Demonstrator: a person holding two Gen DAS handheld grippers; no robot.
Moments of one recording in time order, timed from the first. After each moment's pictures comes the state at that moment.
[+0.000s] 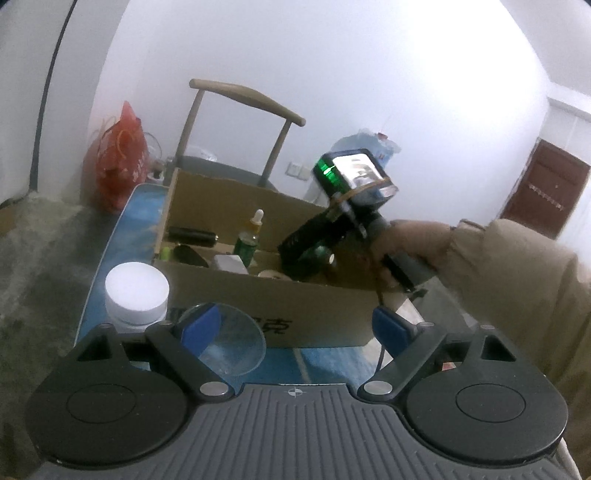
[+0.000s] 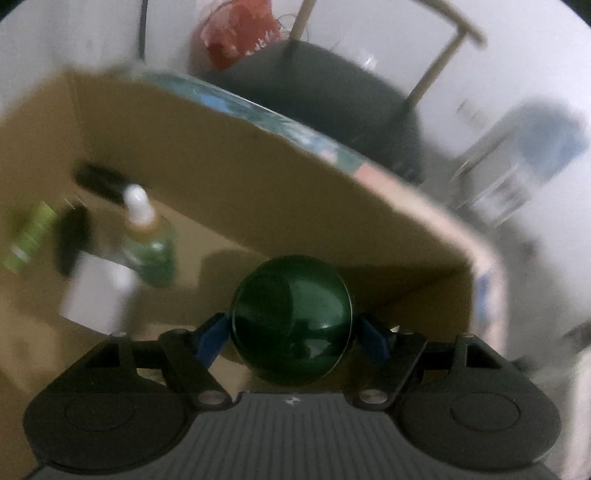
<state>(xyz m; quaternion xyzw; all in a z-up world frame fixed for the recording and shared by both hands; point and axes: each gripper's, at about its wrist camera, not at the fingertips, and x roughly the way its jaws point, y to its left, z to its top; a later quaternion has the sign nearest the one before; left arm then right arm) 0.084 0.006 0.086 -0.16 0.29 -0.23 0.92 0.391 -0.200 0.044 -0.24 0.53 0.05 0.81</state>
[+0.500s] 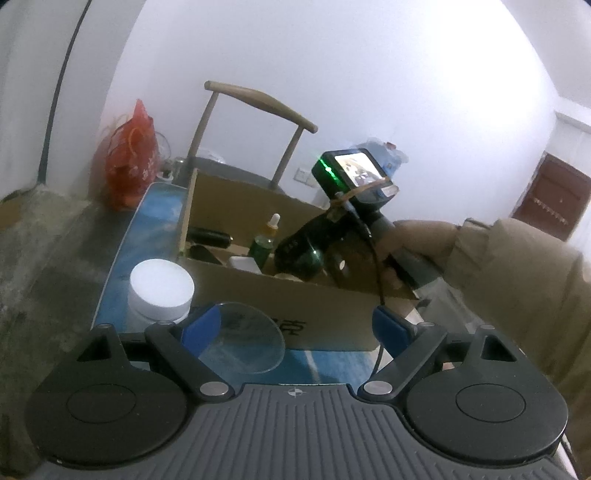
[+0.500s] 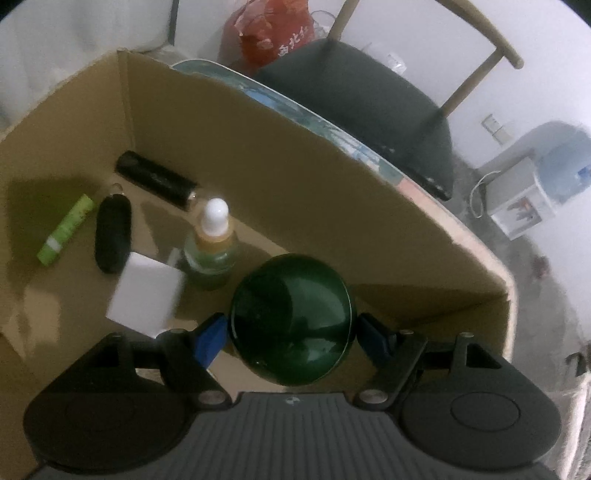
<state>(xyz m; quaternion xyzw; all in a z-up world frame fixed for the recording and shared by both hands) 0.078 0.025 0.083 -0.17 0.29 -0.22 0.92 0.389 -0.177 0.055 -0.22 0.55 0.10 0.80</state>
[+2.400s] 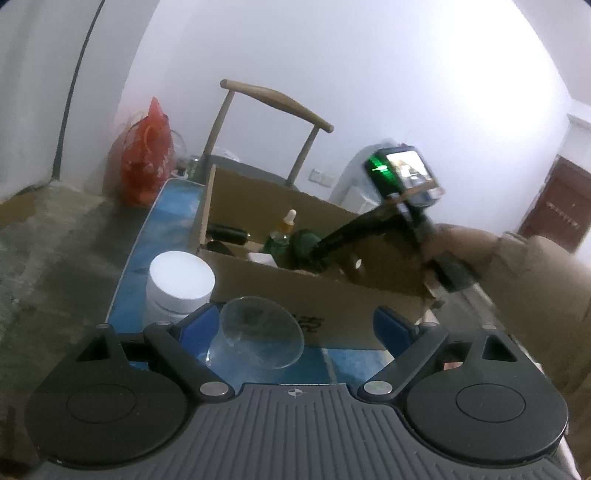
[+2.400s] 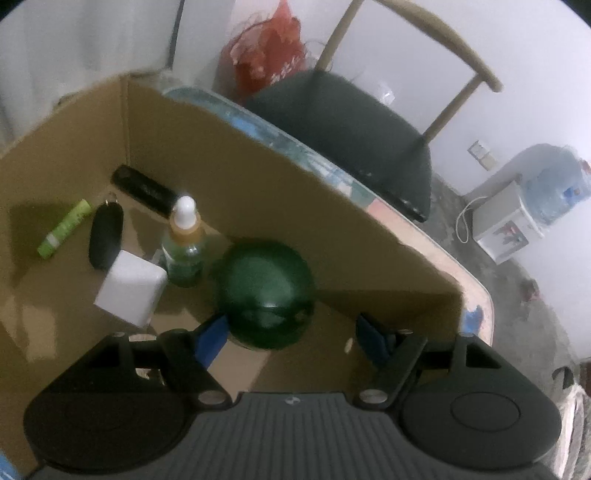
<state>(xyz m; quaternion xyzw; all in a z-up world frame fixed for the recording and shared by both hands) 0.080 0.032 0.077 -0.17 0.30 -0.19 0.92 0.370 -0.205 0.084 -0.23 0.50 0.10 0.83</state>
